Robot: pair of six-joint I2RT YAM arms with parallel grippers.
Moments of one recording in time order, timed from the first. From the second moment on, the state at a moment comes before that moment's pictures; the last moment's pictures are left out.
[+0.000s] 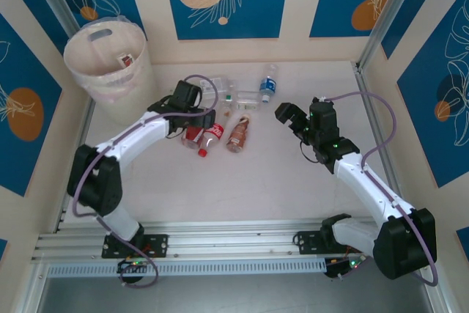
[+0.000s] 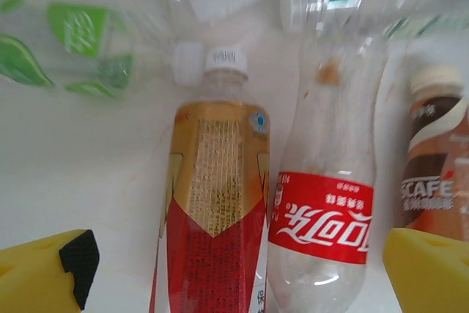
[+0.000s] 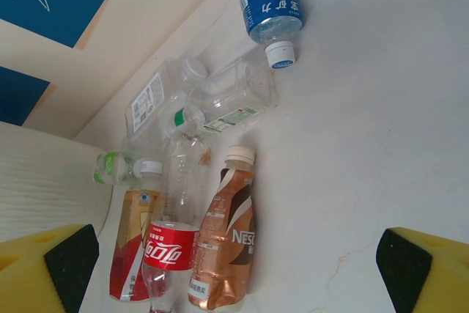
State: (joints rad) left arm -0.49 1.68 1.30 -0.55 -0.14 -0.22; right arm 0.29 1.10 0.77 -0.20 -0.06 0.87
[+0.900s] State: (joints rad) left arm -0.40 2.03 1.58 -0.79 -0.04 -0.16; right arm 0.29 1.10 0.77 -0.21 -0.06 0.87
